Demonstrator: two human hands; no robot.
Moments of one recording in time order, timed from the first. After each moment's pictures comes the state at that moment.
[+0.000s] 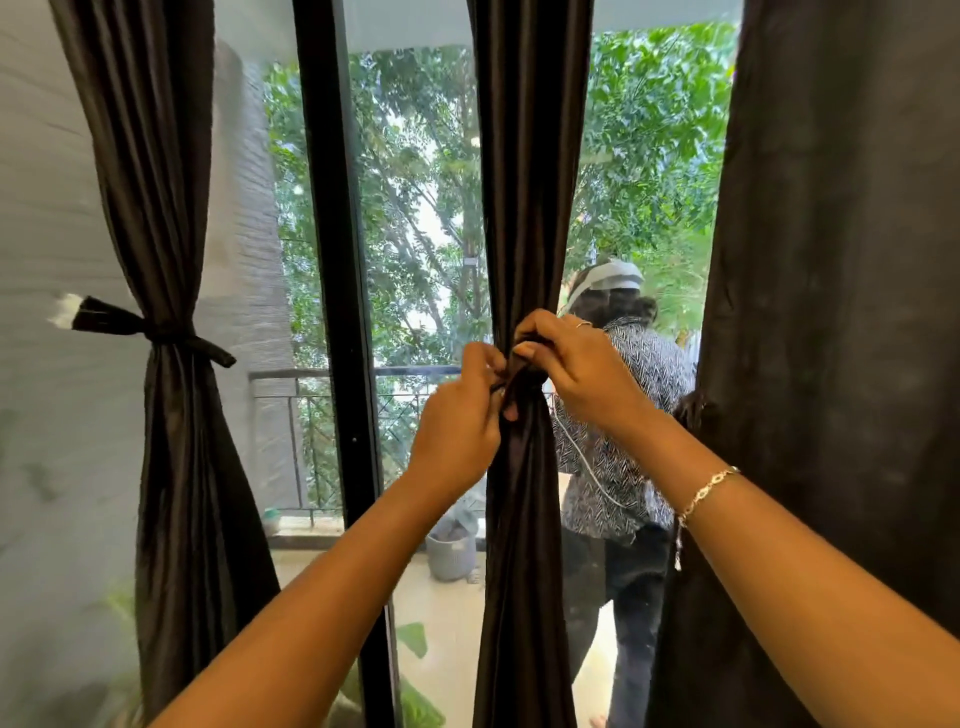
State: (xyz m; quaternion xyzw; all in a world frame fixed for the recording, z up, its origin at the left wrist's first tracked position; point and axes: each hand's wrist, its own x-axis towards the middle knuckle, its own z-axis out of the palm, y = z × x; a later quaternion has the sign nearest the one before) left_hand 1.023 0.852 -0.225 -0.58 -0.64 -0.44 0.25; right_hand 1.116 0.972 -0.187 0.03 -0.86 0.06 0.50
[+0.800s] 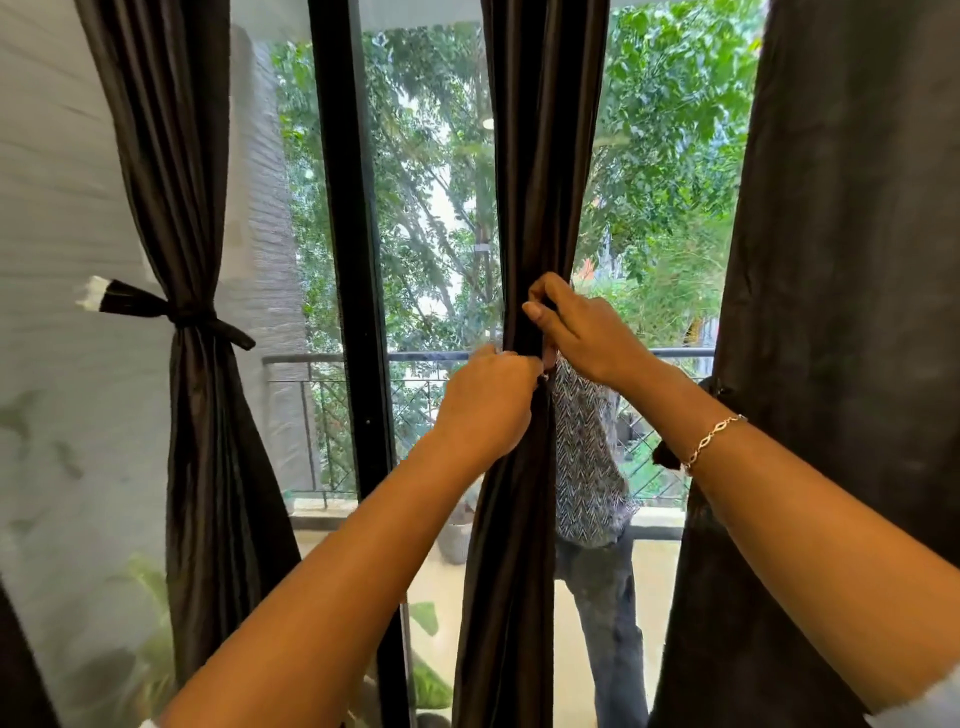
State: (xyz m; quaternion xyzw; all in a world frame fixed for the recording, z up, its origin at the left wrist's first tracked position) left_hand 1.046 0.854 -0.201 -0.53 -0.77 -0.16 0.31; right_hand 1.106 0.978 -0.169 -0.01 -0.89 0.07 0.44
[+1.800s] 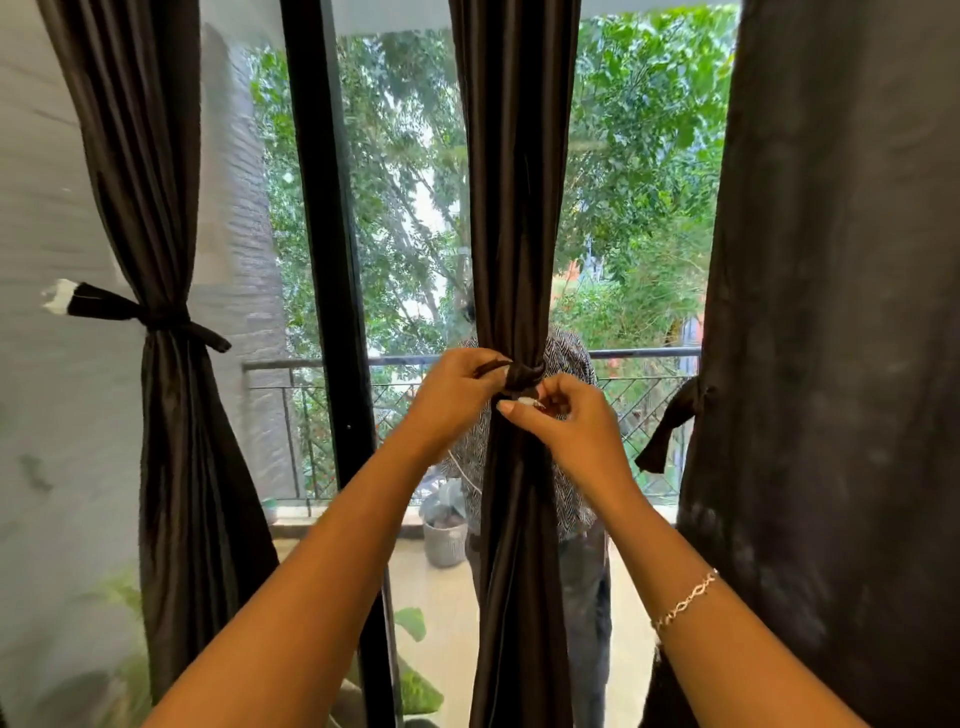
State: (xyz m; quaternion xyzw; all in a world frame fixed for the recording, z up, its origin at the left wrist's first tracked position) left_hand 1.034 0.849 -0.201 -0.53 -0.65 -0.54 -0.03; right_hand 1.125 0.939 -0.248 -0.13 -0.75 0.39 0.52
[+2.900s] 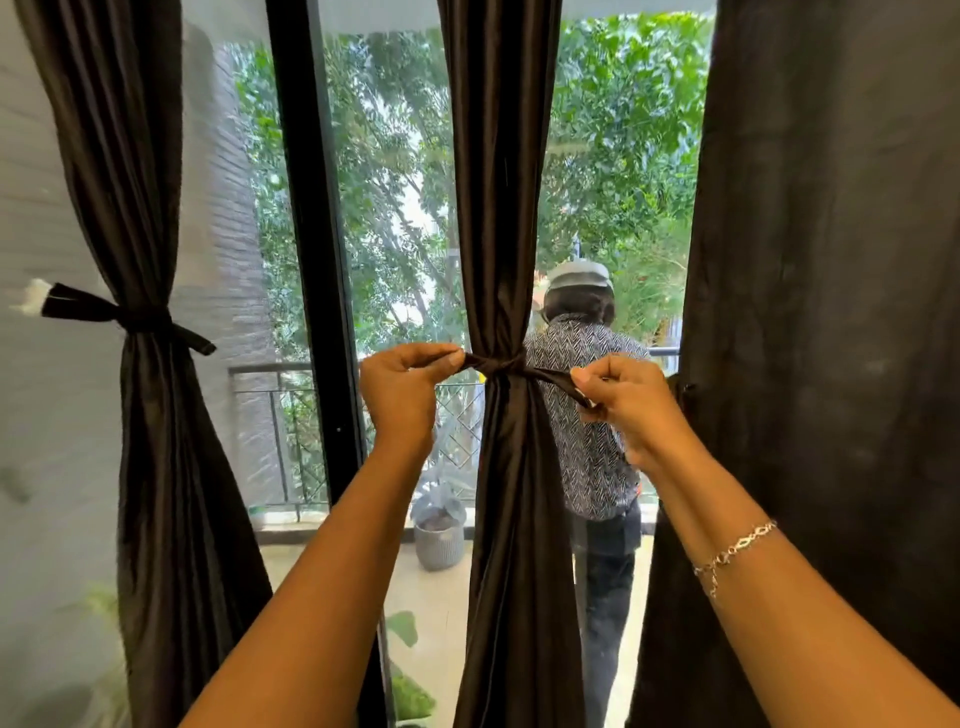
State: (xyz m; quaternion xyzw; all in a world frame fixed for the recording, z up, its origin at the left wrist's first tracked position) left_hand 1.015 0.854 -0.213 -0.36 -0.49 -0.79 0.04; right_hand 1.156 0.978 -0.226 -0.15 -0.65 0.56 0.48
